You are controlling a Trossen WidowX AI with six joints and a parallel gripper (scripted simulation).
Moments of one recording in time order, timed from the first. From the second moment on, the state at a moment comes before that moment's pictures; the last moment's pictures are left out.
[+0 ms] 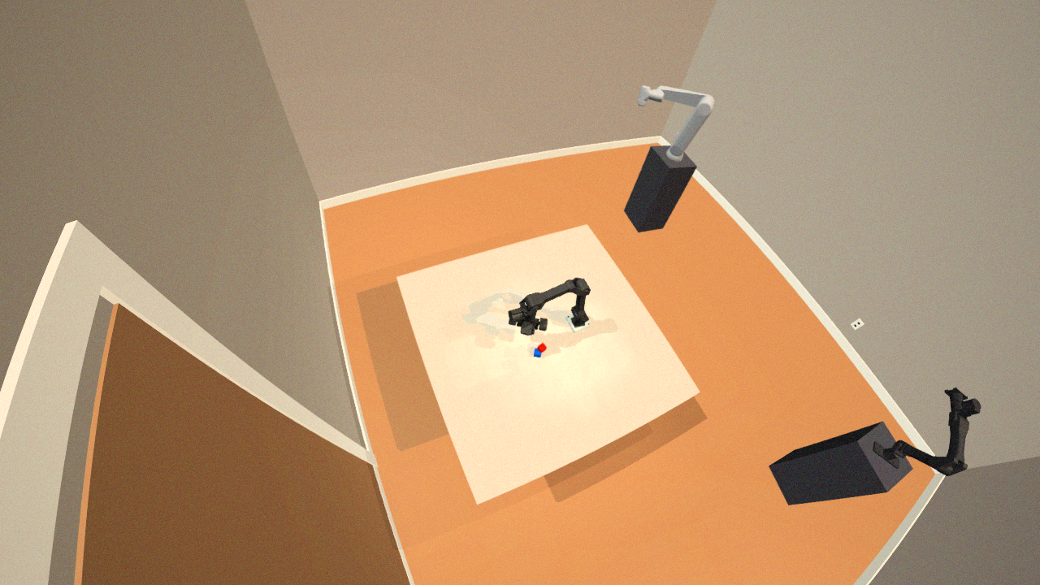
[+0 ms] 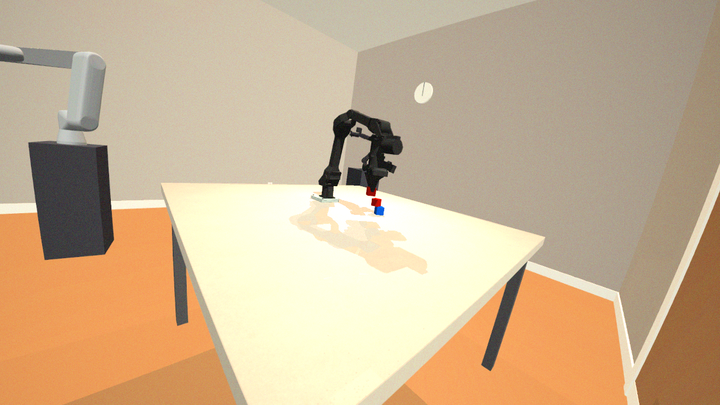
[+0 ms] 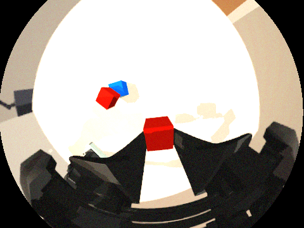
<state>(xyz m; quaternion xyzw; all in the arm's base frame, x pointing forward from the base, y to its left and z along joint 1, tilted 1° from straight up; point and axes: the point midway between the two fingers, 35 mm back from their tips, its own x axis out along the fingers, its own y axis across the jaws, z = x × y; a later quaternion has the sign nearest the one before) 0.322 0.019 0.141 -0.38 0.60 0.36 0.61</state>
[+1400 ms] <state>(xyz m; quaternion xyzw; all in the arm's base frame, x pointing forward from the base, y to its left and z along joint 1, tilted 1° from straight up) 0.300 0.126 0.142 -0.14 0.68 0.13 0.70</state>
